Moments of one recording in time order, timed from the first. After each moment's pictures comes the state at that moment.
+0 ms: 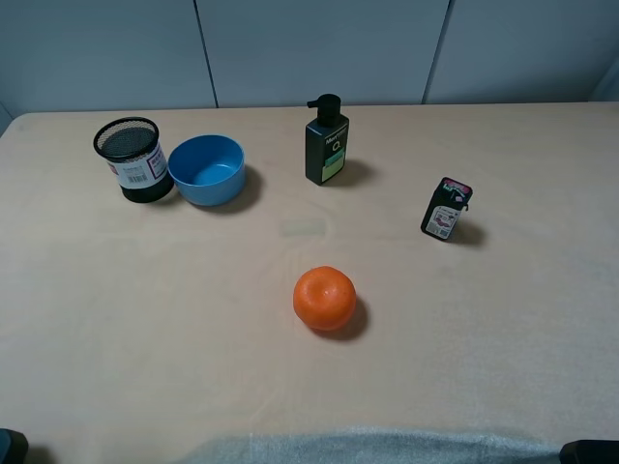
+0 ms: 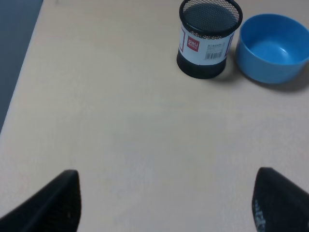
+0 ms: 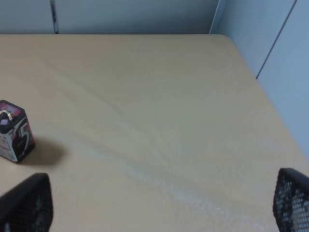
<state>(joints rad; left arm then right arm) -0.01 -0.01 -0.50 0.09 1.05 -0.05 -0.04 -0.01 -0.51 -0.09 1.05 -0.02</state>
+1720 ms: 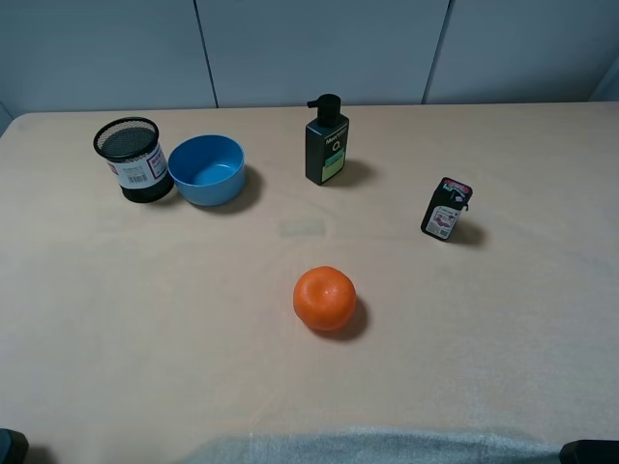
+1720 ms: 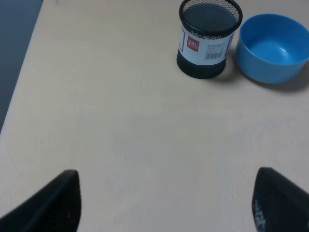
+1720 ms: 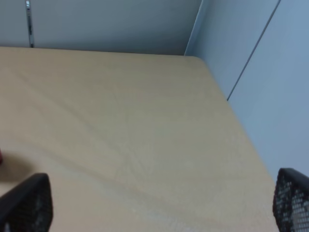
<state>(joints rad) -0.01 -0.01 -0.50 0.09 1.05 -0.05 -0.04 -0.01 -0.51 -0.16 1.00 -0.05</state>
